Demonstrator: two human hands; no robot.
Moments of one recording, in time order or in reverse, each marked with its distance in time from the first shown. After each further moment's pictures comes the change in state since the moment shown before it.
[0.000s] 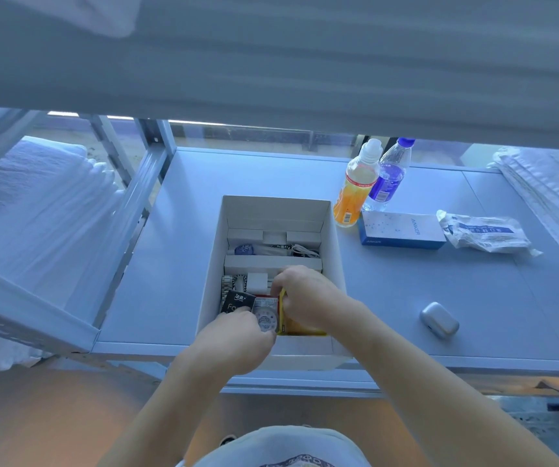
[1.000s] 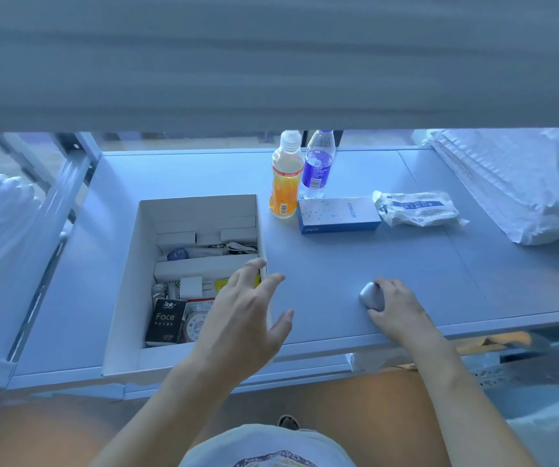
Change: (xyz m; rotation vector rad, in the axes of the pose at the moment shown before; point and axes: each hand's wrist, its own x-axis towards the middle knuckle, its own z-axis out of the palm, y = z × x) left_hand -0.008 0.108 0.018 -0.062 0.550 0.512; right_hand -0.149 0.235 0.024 0.170 0.204 0.701
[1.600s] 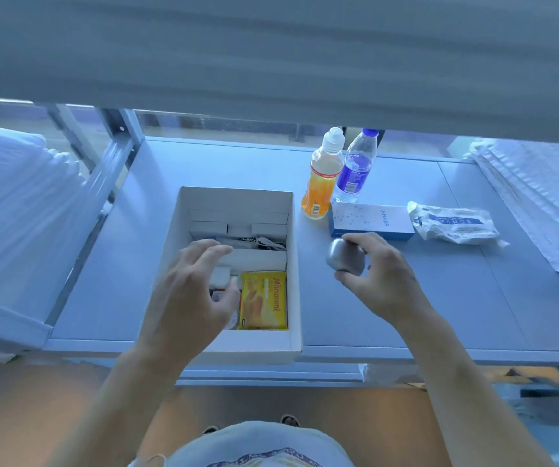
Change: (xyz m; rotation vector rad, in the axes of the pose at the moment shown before) left_hand -0.025 -0.064 -0.054 -0.048 0.289 -0.215; right_hand -0.021 -0.125 -0.052 0.298 0.216 -0.507
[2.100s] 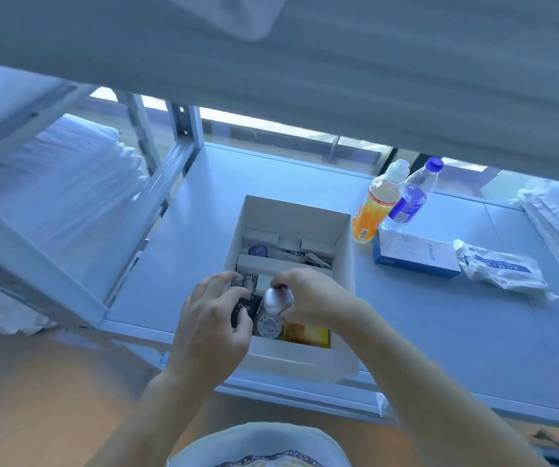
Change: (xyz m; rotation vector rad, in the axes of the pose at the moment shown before) left_hand -0.042 -0.064 0.000 -0.022 0.015 -0.155; right_hand 0.037 -0.136 0.112 -0.343 -0.651 -0.245
